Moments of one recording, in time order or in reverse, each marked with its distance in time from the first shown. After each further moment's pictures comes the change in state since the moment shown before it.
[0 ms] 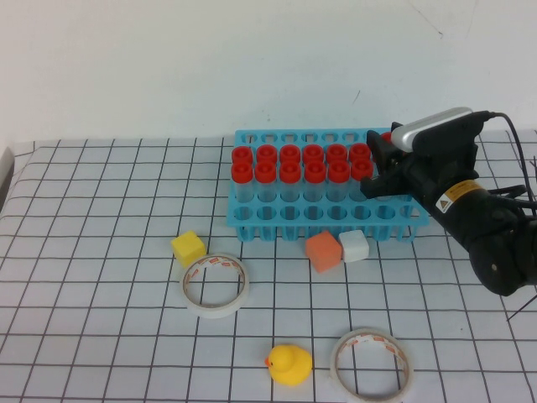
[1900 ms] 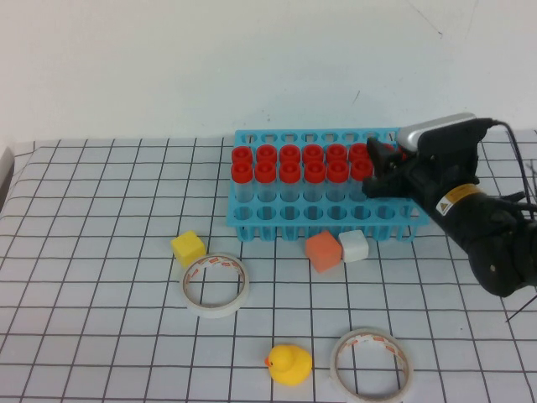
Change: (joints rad) right arm 0.000 0.016 -0.003 0.031 0.018 0.064; left arm 0.000 0.000 0.000 0.000 0.000 0.000
